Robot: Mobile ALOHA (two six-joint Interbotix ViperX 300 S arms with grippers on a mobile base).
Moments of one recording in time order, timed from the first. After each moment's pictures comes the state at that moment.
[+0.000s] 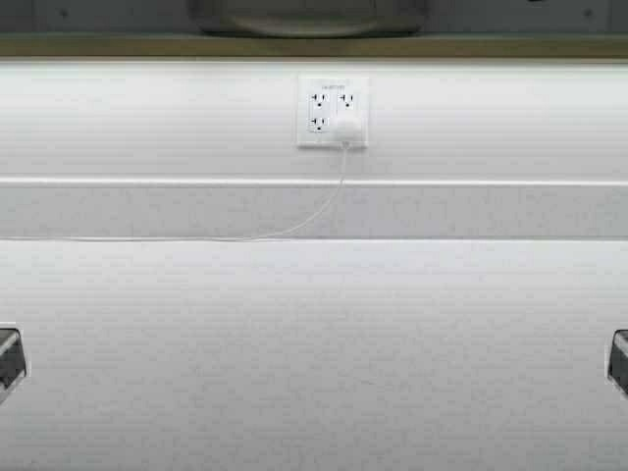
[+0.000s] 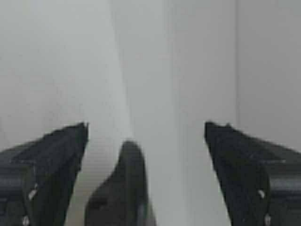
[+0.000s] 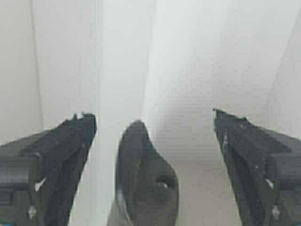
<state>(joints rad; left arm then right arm) -0.31 -0.10 0.54 -0.54 -0.76 -0.97 0.25 -0.09 0.60 0.26 -0.67 1.19</state>
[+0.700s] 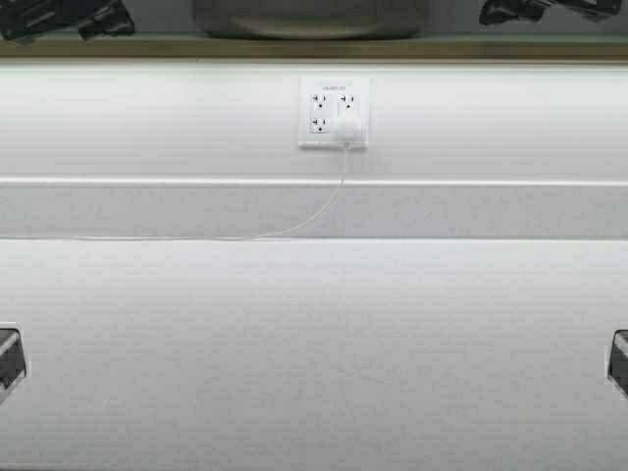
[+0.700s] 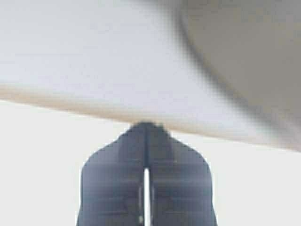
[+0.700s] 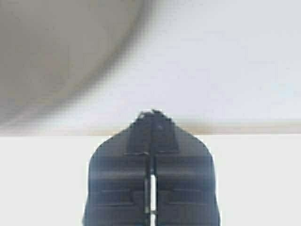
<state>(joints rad) -0.39 -0.44 1.02 -0.30 -0.34 -0.10 0.31 -0.42 0.89 -0.53 -0.13 0.81</state>
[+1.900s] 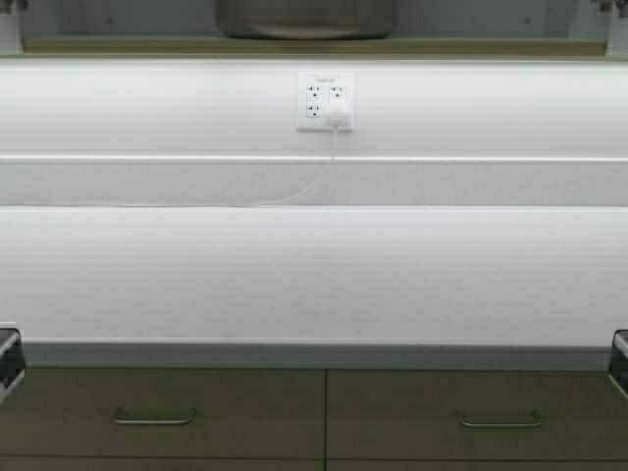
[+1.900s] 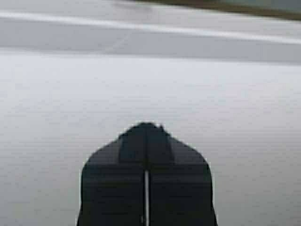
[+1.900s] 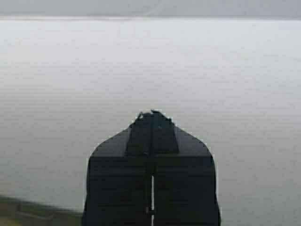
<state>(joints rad) -0.43 -0.71 1.04 -0.30 -0.12 0.05 0.42 -0.66 0.92 -0.52 0.13 0.69</state>
